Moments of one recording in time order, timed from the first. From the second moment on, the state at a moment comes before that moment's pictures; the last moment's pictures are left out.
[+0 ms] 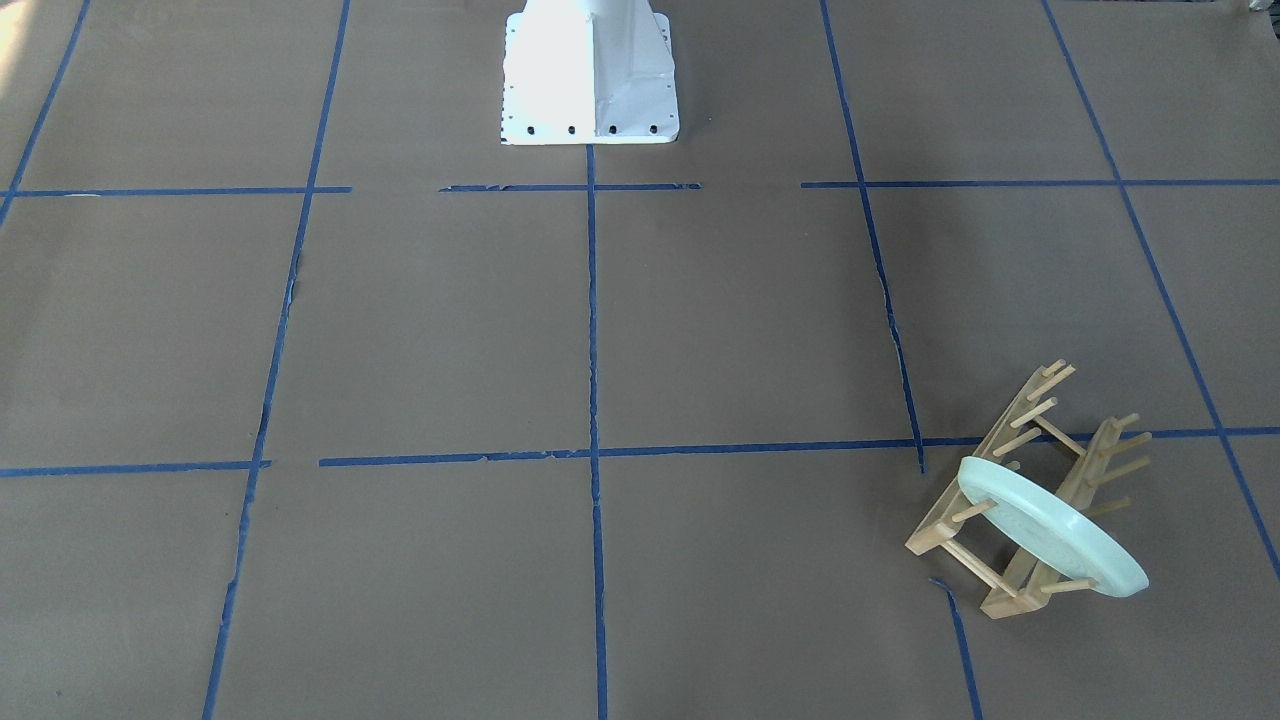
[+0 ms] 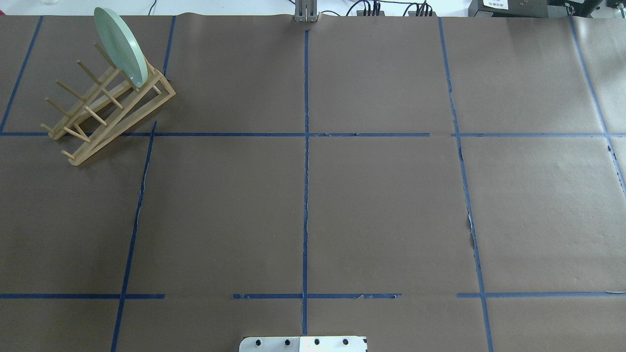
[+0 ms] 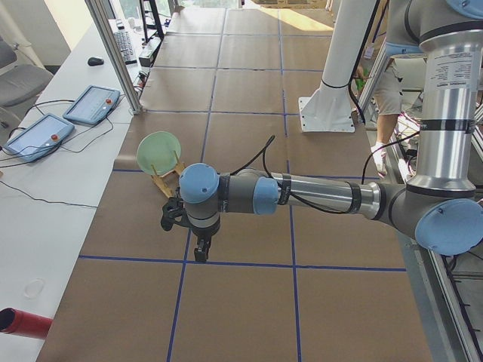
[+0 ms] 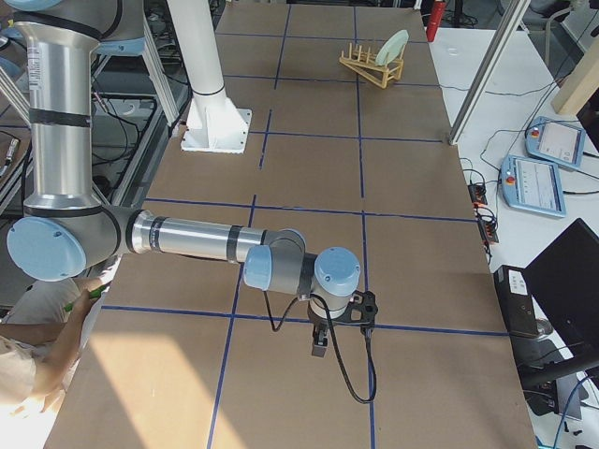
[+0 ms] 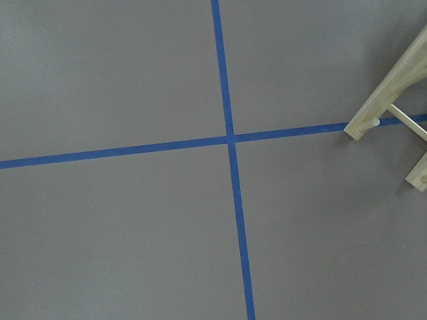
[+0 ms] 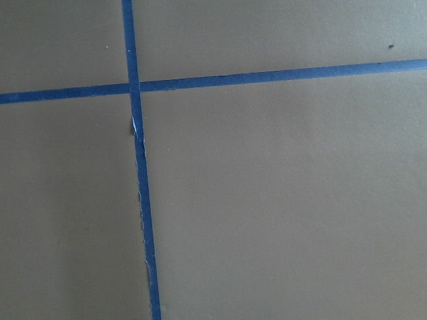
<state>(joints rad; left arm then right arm) -1.62 -1.55 -1.70 -1.50 -2.37 0.12 1.62 -1.63 1.56 -1.62 2.32 -0.02</state>
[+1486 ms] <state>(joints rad) -1.55 -1.84 -1.47 -2.07 -2.46 -0.42 1.62 -1.63 1.56 -1.62 2.32 -0.02</state>
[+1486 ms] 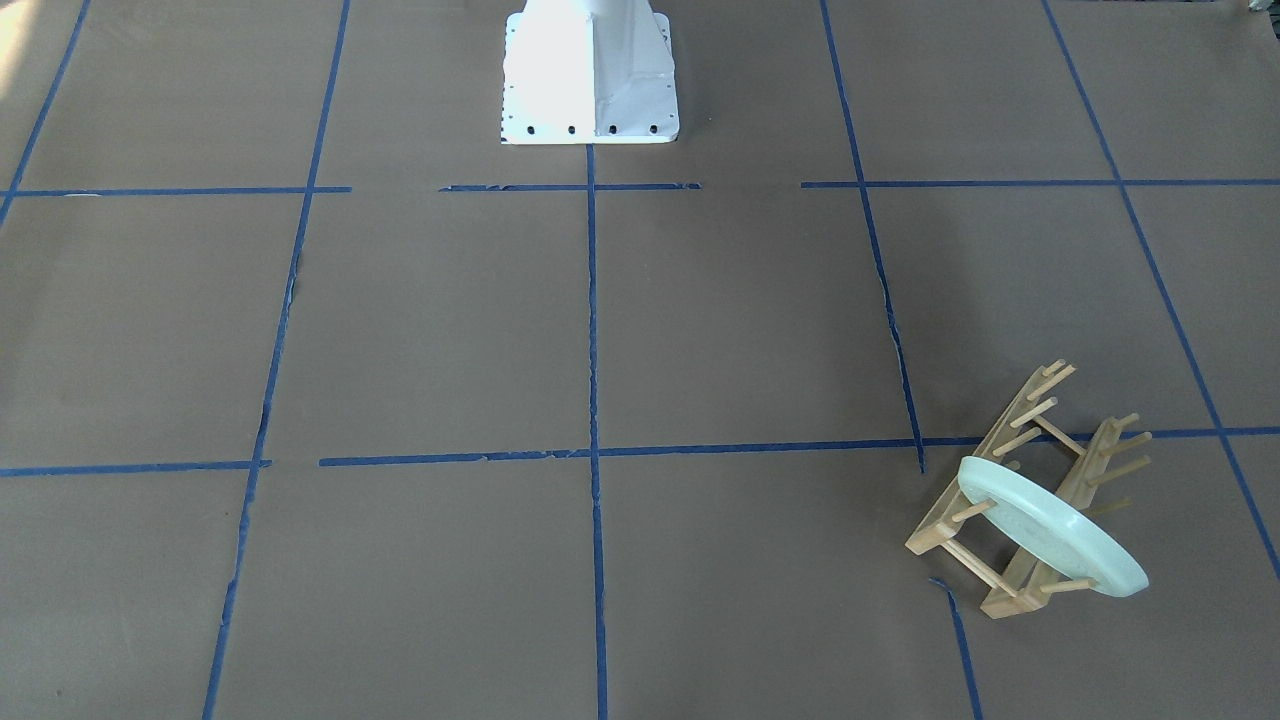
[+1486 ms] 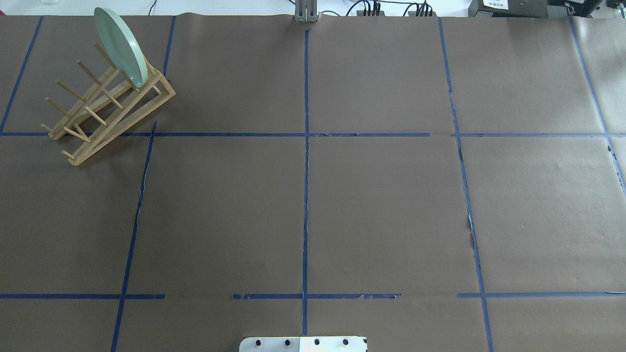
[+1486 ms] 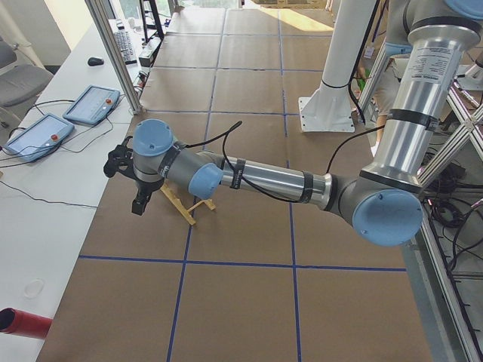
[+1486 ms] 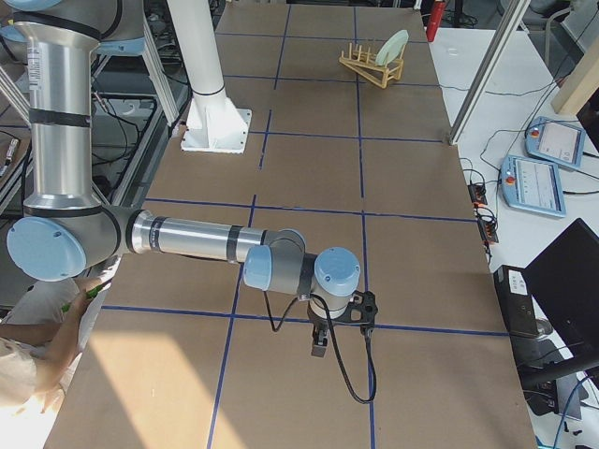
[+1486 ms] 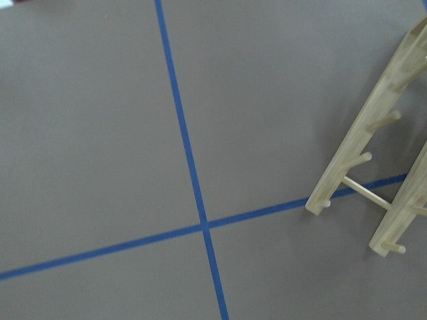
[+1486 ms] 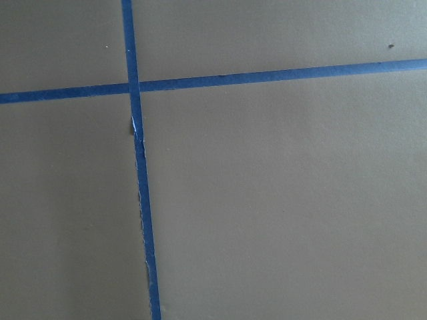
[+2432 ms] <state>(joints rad) -1.26 -2.02 -1.35 -2.61 -2.22 -1.89 1.62 -1.63 1.56 -1.62 2.32 -0.02</state>
